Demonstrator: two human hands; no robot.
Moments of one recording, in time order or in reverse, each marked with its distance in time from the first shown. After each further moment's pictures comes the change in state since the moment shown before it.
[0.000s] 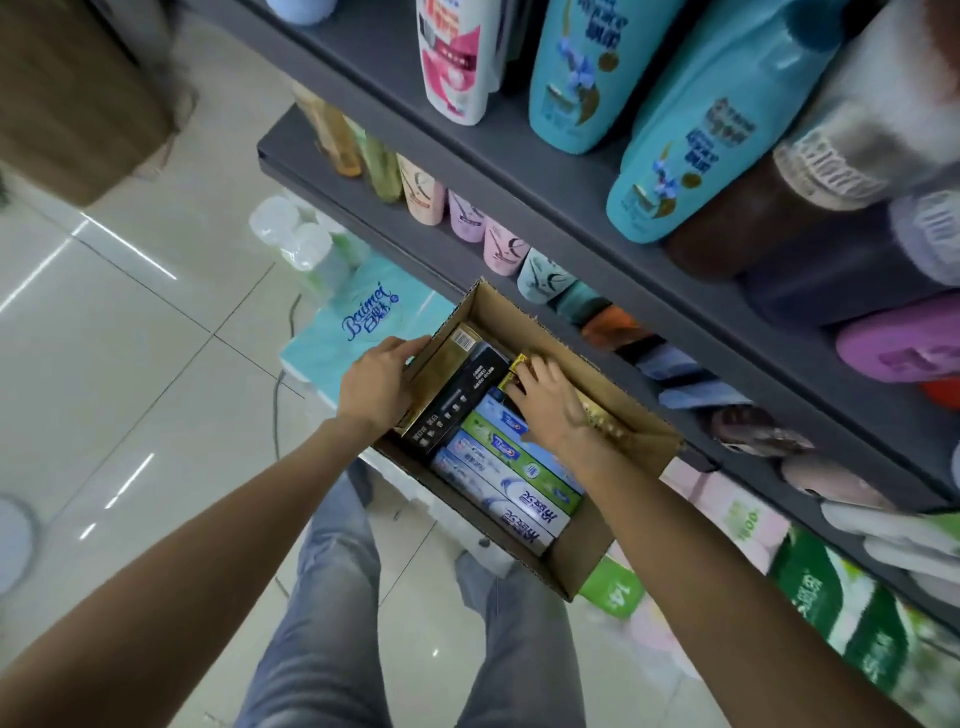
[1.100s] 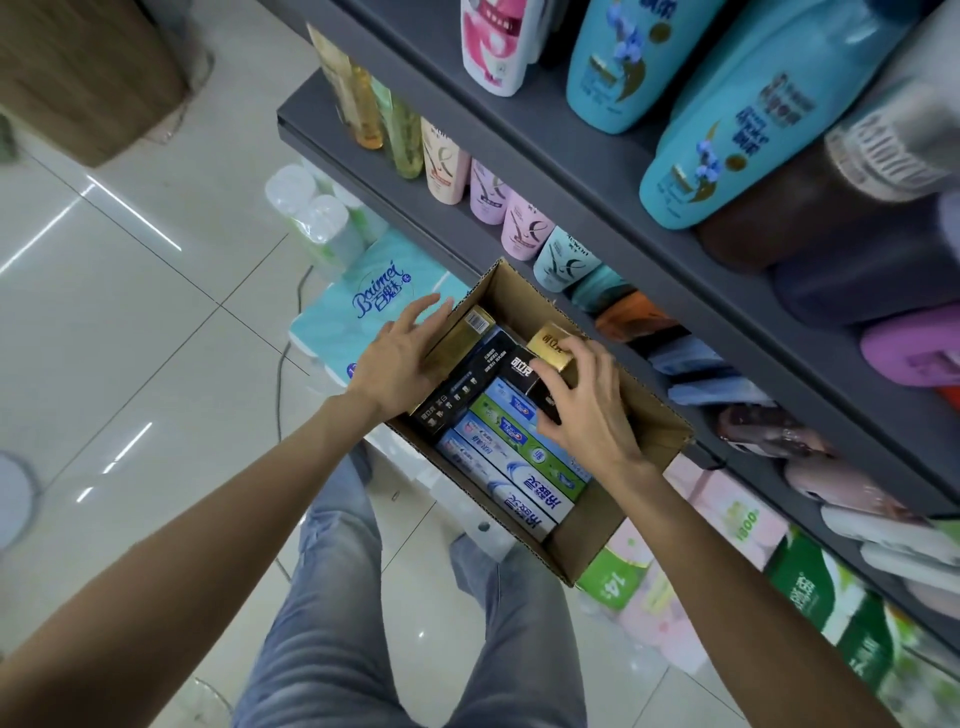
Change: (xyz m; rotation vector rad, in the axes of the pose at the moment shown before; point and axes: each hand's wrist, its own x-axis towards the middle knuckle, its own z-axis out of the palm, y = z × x) left_hand -0.014 0.006 -0.015 -0.090 -0.081 0.125; right_hand -0.064 0.006 -0.034 0.534 0.546 0.154
